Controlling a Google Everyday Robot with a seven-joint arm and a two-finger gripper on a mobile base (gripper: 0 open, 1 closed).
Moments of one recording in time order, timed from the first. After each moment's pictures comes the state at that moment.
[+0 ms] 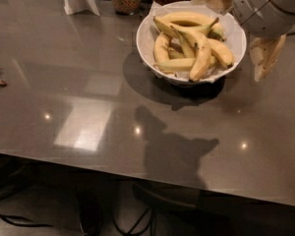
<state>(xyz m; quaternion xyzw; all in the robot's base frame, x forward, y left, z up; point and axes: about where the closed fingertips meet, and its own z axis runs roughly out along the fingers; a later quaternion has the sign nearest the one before) 0.518 -0.151 1.012 -0.87 0.37 -0.26 0.20</state>
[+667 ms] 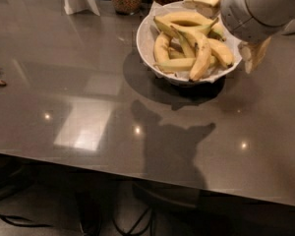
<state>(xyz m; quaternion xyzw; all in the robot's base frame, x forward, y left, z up) 0.547 -0.144 1.003 -0.87 0.31 -0.32 0.20</state>
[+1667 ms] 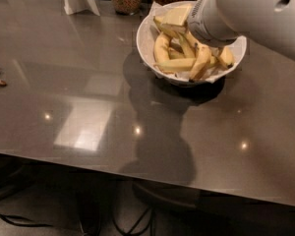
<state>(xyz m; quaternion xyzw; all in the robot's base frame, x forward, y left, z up) 0.614 -0.106 0.971 -0.88 0.16 -0.41 0.17</state>
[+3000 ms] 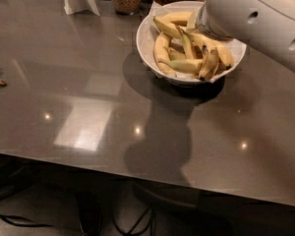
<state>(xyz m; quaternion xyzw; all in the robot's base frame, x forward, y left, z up) 0.658 -0.154 0.962 -0.89 0.12 -0.45 0.04</state>
